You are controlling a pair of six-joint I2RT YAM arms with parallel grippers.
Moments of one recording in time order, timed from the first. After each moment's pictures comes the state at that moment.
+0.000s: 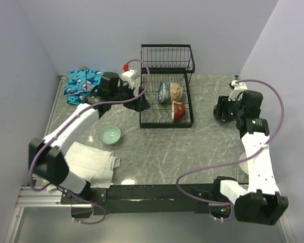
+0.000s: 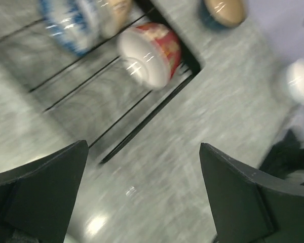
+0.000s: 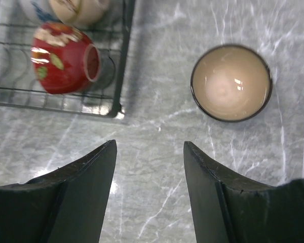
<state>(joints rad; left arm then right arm) -0.46 1.52 1.34 -0.30 0.48 -0.21 -0.15 1.05 1.07 -0.63 -0.26 -0.09</state>
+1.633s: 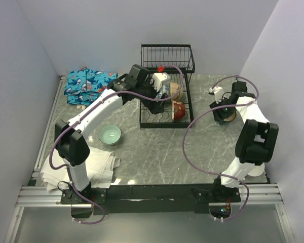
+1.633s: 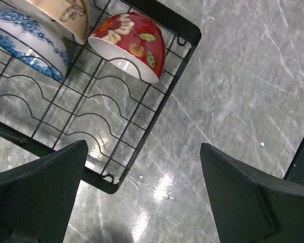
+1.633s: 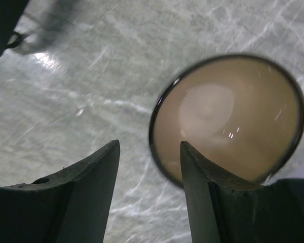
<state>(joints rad) -0.64 1.82 1.80 -0.69 0.39 0.19 -0.21 1.70 1.29 -0.75 -0.33 -0.81</state>
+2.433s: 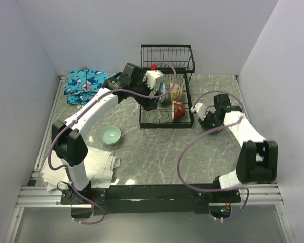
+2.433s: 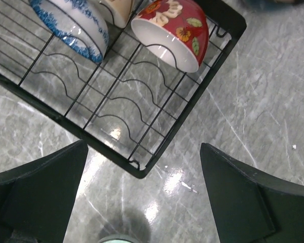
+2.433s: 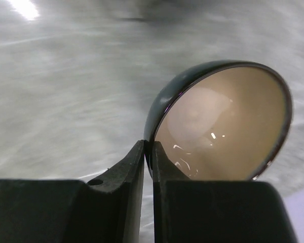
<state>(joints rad) -0.58 1.81 1.78 -0.69 0.32 0.22 -0.02 1.52 1.05 -0.72 -0.24 -0.95</state>
